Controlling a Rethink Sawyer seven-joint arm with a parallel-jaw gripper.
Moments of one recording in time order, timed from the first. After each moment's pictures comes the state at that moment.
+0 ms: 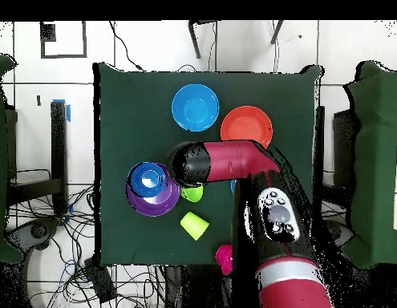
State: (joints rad) arm -0.32 -0.67 0.19 1.62 -0.33 0.69 2.19
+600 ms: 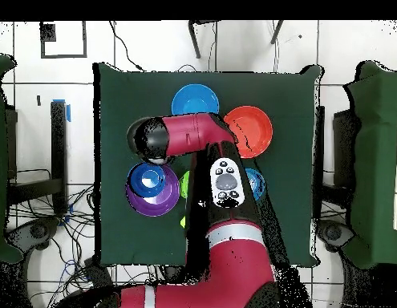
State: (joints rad) arm -0.16 -0.54 0.15 1.40 -0.26 0.75 2.19
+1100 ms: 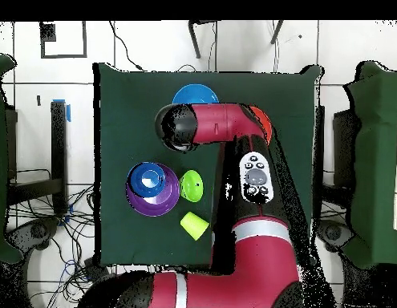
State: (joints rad) arm -0.23 -0.51 0.12 1.31 -0.26 0.75 2.19
